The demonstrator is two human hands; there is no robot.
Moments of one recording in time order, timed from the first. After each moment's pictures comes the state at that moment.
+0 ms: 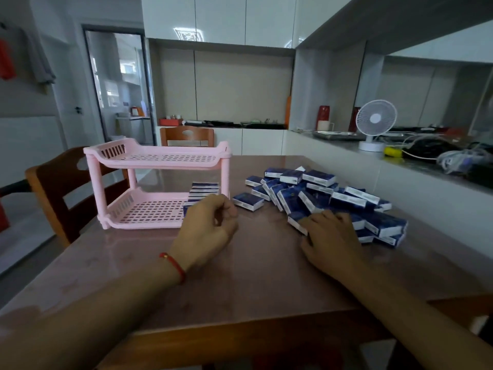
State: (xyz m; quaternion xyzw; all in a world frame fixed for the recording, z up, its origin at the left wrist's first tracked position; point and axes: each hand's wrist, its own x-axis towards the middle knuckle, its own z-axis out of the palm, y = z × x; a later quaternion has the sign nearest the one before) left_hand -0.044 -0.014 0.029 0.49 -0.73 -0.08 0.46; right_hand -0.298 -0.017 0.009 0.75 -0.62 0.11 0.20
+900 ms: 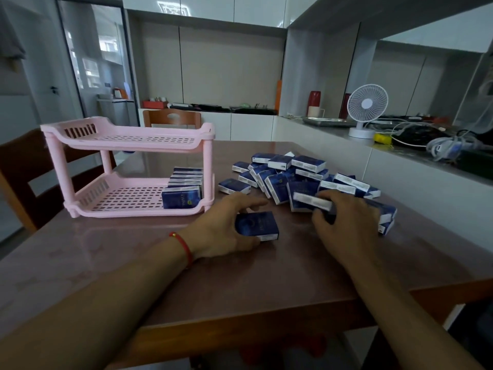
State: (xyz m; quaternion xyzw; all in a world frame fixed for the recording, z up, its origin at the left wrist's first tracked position) left_hand -0.080 -0.042 0.015 0.37 -0.86 -0.15 0.31; right_hand -0.327 -0.011 0.005 0.62 -0.67 0.39 0.14
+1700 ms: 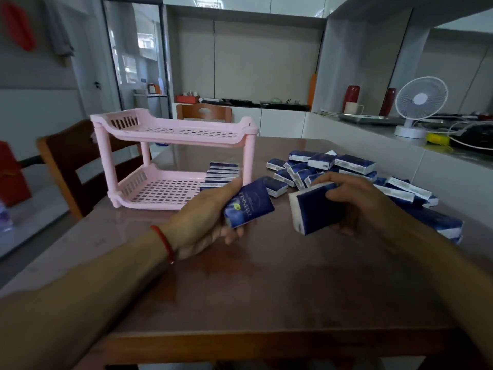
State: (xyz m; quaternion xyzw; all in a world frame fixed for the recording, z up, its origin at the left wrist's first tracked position) left_hand -0.025 -0.037 0.025 0.38 -0.52 -0.59 0.48; right_hand -0.287 -0.039 0.053 0.71 -0.38 0.41 -0.43
